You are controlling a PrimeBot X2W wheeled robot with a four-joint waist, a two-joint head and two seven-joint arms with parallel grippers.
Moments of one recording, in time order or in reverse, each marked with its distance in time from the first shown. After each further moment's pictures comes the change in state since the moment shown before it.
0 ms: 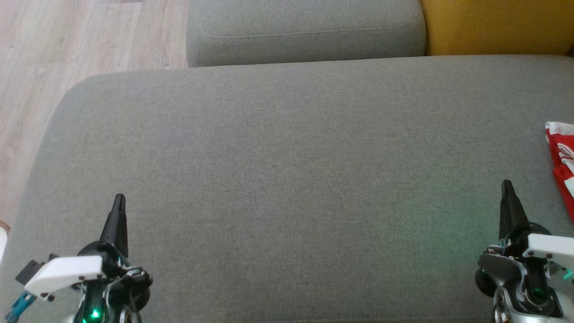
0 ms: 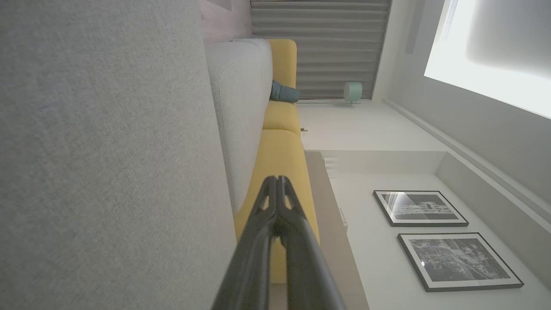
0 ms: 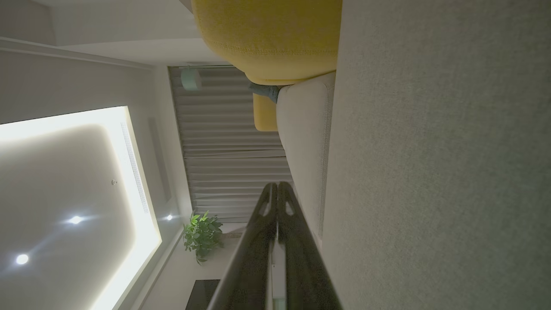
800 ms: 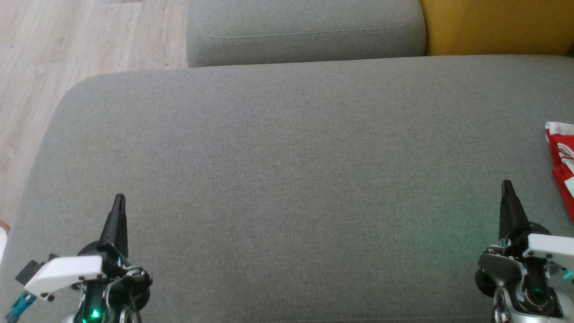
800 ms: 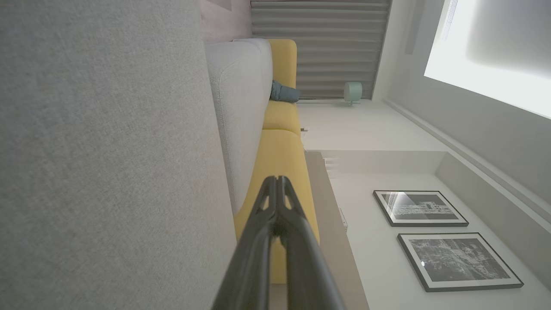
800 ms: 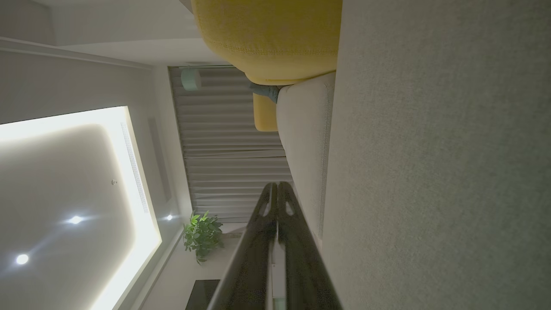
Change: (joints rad) left arm 0.000 0.000 0.000 0.000 0.000 0.000 0.000; right arm 0.000 0.000 0.000 0.000 0.000 0.000 0.000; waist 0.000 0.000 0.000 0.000
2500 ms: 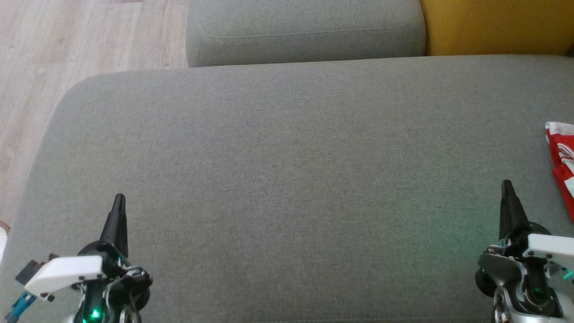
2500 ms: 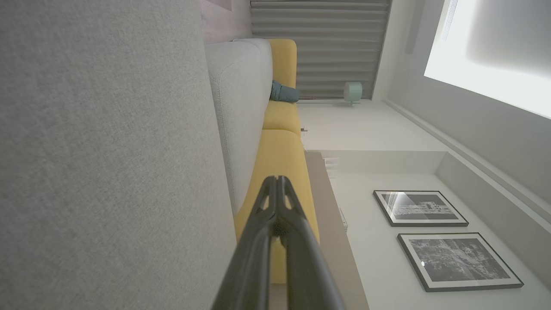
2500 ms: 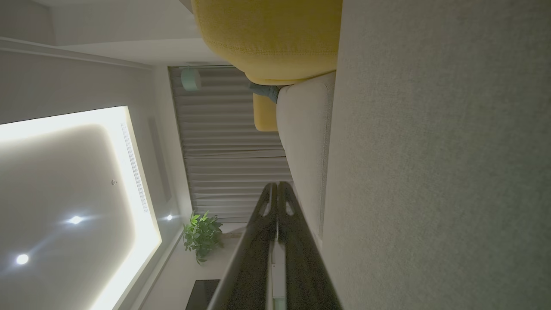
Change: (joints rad) left arm 0.000 0.000 0.000 0.000 0.000 0.000 0.000; right arm 0.000 0.000 0.000 0.000 0.000 0.000 0.000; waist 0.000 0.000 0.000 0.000
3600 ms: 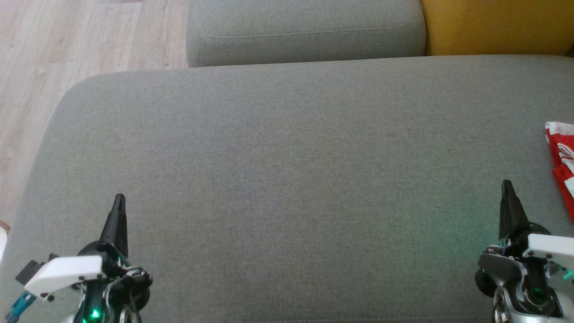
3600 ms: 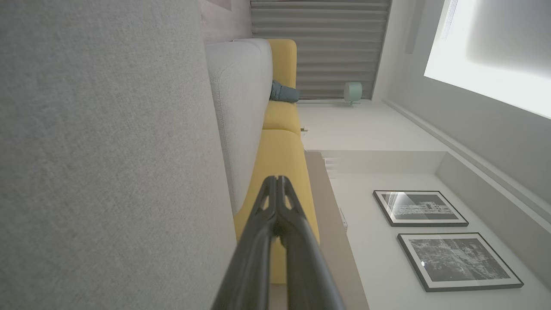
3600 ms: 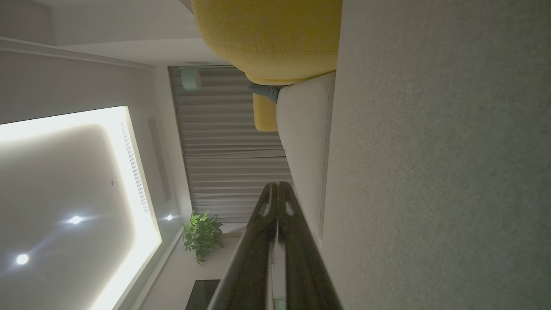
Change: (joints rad) left arm 0.000 0.000 0.000 0.000 0.000 0.000 0.000; right arm 0.000 0.000 0.000 0.000 0.000 0.000 0.000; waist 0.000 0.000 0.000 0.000
